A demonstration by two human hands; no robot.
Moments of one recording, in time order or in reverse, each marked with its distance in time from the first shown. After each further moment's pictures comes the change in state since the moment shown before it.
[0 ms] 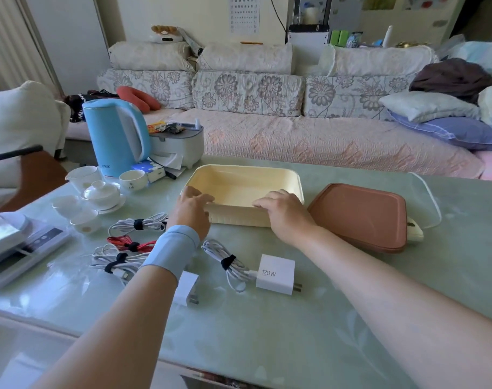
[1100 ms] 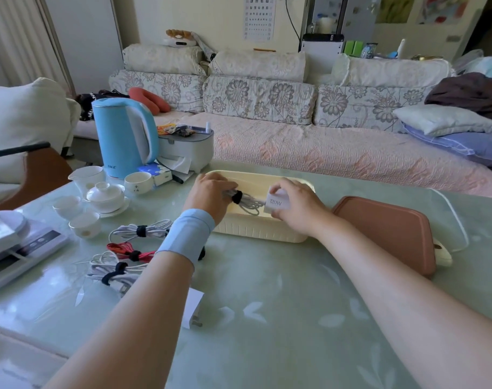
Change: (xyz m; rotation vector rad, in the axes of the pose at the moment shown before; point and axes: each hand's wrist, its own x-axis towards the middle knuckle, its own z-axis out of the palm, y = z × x) left_hand 0.053 0.007 -0.001 -0.108 0.116 0.194; right_hand 0.040 0.008 -0.023 0.240 -0.061 0.237
